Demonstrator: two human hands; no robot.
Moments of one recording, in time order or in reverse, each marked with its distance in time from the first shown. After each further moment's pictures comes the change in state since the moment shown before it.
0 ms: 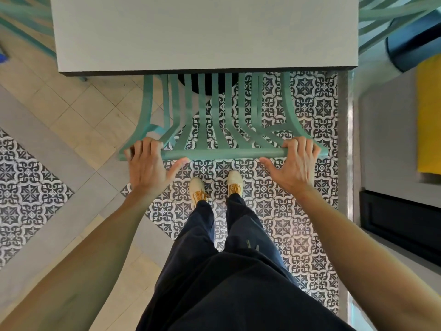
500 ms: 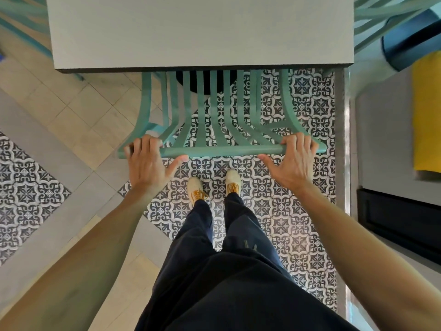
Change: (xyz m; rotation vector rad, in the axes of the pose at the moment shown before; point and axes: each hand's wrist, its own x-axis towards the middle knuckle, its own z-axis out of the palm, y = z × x) left_hand -0.001 0.011 -0.006 -0.053 0.000 -0.004; right_hand 0.000 0.005 -0.001 0.015 -0.019 0.007
